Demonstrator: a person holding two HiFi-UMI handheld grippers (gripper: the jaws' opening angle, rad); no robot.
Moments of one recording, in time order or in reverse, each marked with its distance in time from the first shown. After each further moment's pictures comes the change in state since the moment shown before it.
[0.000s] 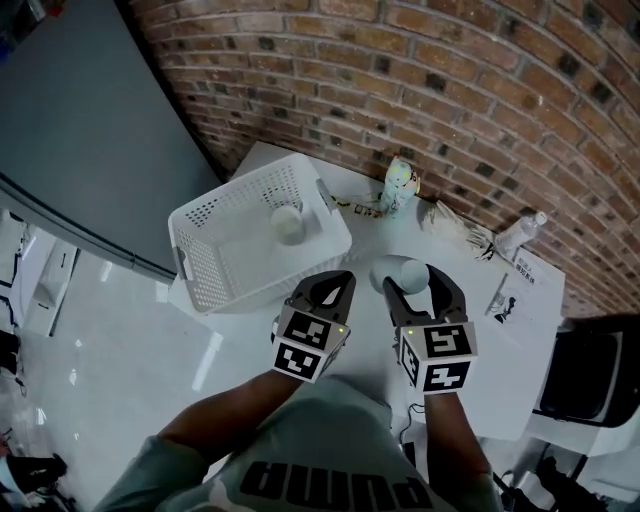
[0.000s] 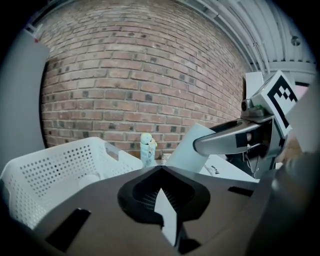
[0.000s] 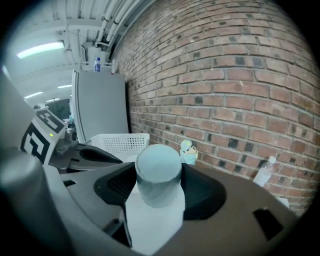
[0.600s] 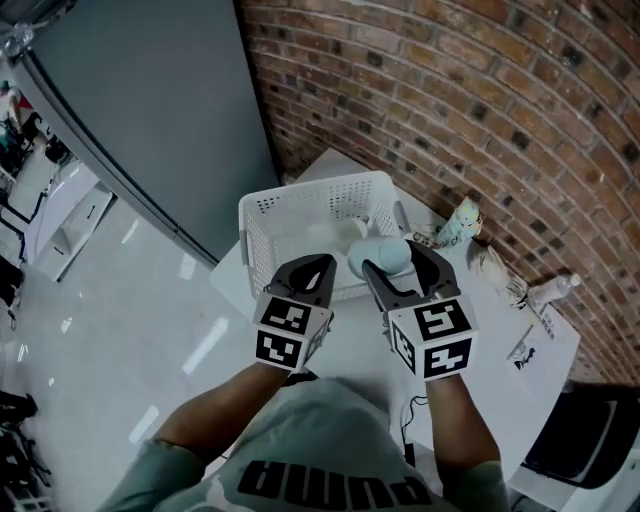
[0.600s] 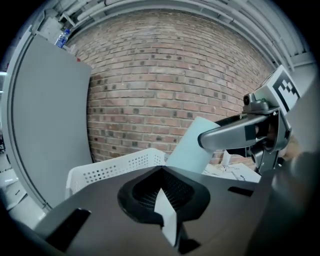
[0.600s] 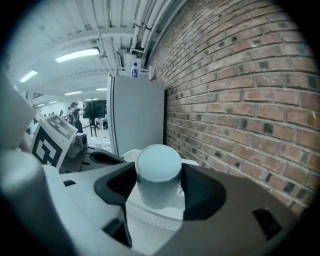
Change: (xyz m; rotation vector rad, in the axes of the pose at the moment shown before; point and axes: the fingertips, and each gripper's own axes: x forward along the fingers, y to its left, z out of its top) left arm -0.113 0.133 0.014 -0.110 -0.082 0.304; right arm 0.052 0.153 0.100 -0.210 -0.085 0.350
